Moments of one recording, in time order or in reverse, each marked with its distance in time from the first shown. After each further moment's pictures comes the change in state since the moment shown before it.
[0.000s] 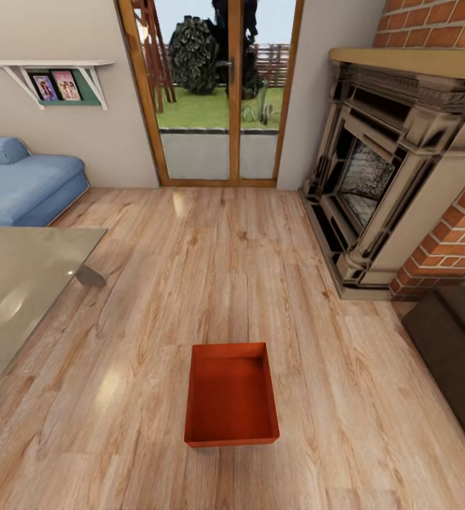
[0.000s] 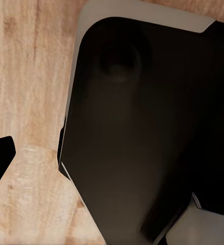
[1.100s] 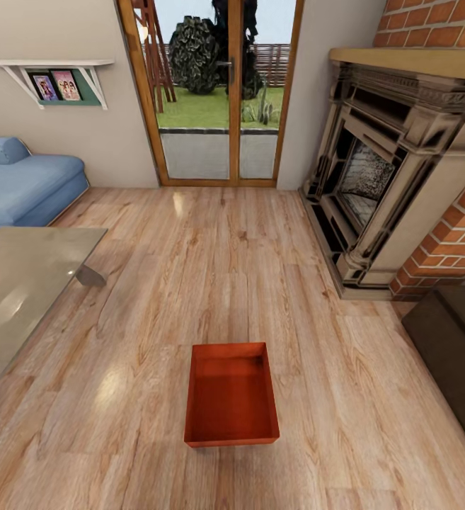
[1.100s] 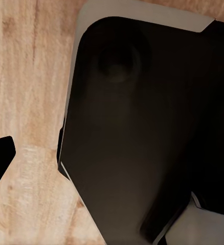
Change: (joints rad) left arm 0.000 -0.001 -0.001 0.000 -0.002 0.000 -0.001; right arm 0.000 0.005 0.011 0.000 0.008 -0.002 0.000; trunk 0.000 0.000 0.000
